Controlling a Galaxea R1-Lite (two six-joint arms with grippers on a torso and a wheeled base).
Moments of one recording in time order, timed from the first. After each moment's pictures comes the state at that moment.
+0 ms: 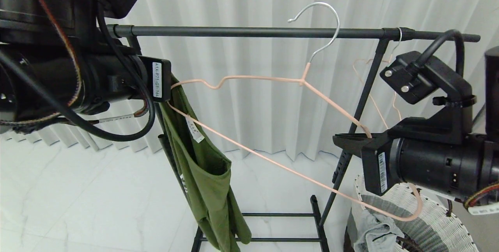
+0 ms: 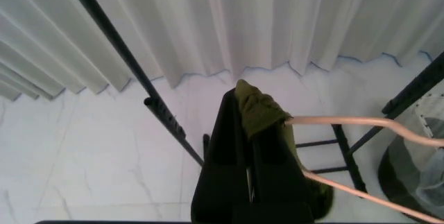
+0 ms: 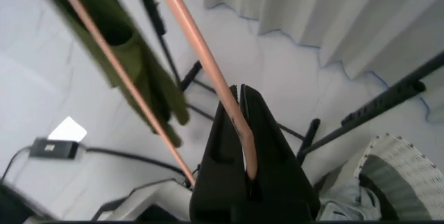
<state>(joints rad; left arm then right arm) -0.61 1.44 -1.30 0.17 0.51 0.02 1.03 1.40 -1.04 0.01 -0.35 0.19</state>
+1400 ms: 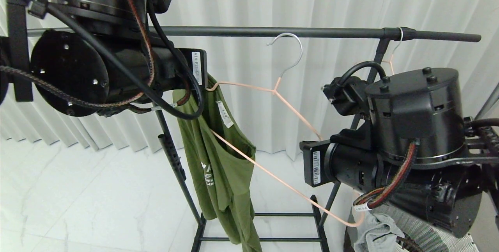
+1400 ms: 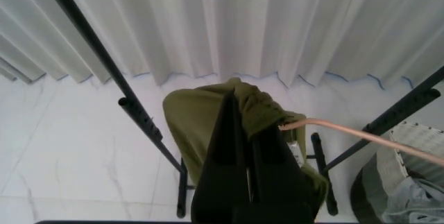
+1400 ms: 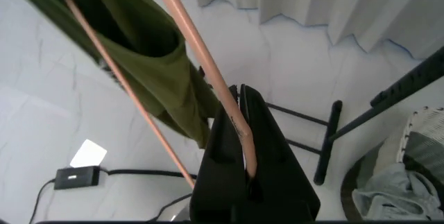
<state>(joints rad) -0.68 1.58 -1.44 0.18 0.61 -0.12 1.07 1.61 -1.08 -0.10 -0.47 0.39</state>
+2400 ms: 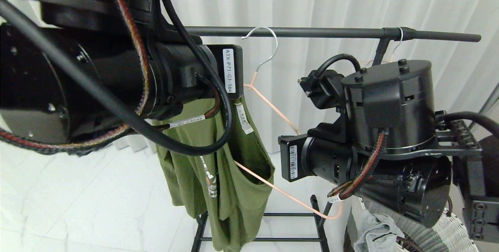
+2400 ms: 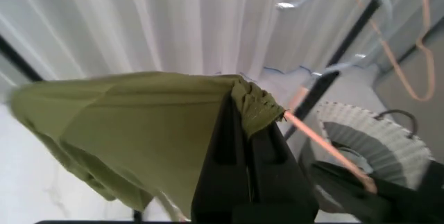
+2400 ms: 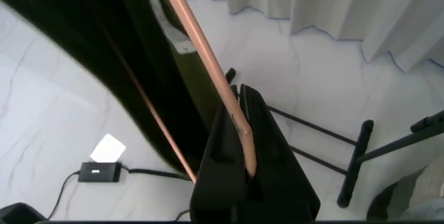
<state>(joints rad) -0.92 1.55 -1.45 0.19 0.60 -0.19 1.10 1.68 -1.16 -0.16 -0.41 0.37</state>
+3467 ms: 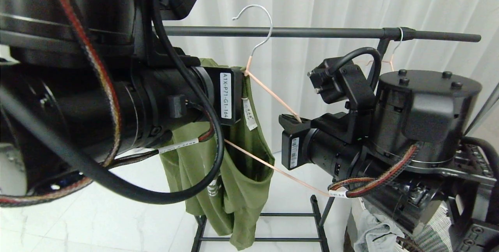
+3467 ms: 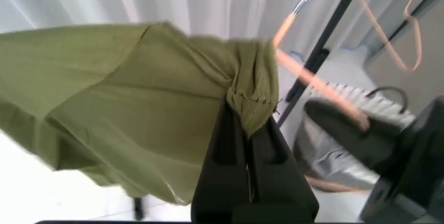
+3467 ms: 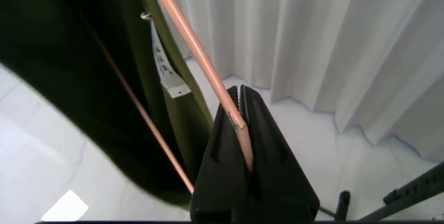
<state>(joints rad) -0.95 1.50 -1.35 0.18 0.58 -0.17 1.09 1.68 -1.00 -0.60 -0.46 0.14</state>
